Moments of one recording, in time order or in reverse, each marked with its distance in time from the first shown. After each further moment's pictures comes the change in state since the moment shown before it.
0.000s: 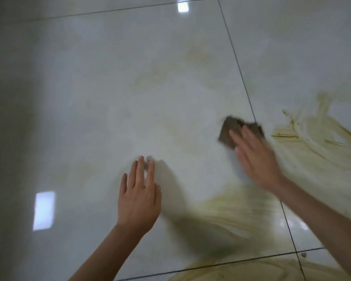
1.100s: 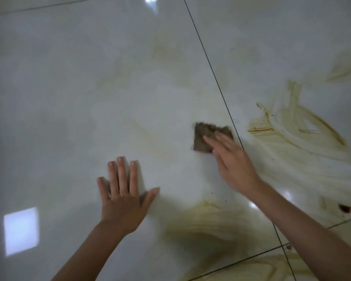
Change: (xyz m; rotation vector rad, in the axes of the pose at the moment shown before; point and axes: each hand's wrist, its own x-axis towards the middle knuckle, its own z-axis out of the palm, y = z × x) left_hand 0.044 0.009 0.022 0.119 -0.079 0.045; right_hand -0.008 -0.016 0.004 0.182 0.054 0.067
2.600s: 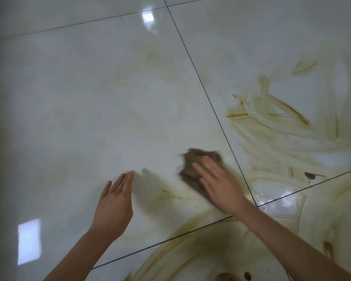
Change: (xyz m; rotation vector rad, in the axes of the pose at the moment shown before) left_hand -0.085 -0.017 -0.016 -0.139 -0.005 0.124; right_hand -0.119 -0.020 0.009 -0.172 -0.063 -0.127
